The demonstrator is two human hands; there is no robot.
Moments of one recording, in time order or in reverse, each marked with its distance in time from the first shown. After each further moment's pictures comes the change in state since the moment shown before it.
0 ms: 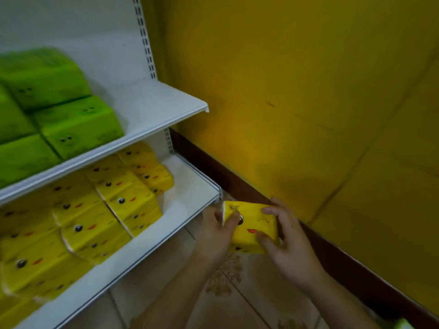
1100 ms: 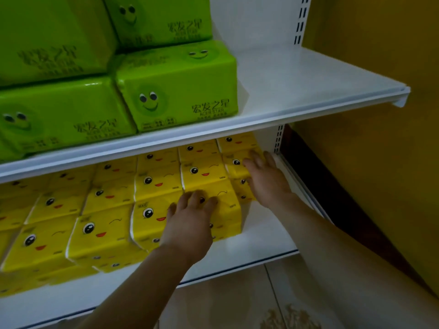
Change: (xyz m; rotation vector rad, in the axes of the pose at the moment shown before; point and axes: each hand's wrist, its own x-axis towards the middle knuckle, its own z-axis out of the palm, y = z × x) left_hand 0.134 -0.114 -0.180 1.190 0.282 -0.149; right_hand 0.316 0.012 0.320 -0.669 -0.414 -0.615
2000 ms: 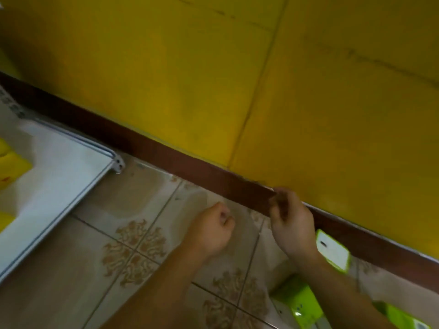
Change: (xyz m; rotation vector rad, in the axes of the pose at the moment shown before) left_hand -0.204 0.310 0.097 -0.675 -0.673 0.735; right_hand -0.560 0.031 -0.102 0.214 0.603 1.200
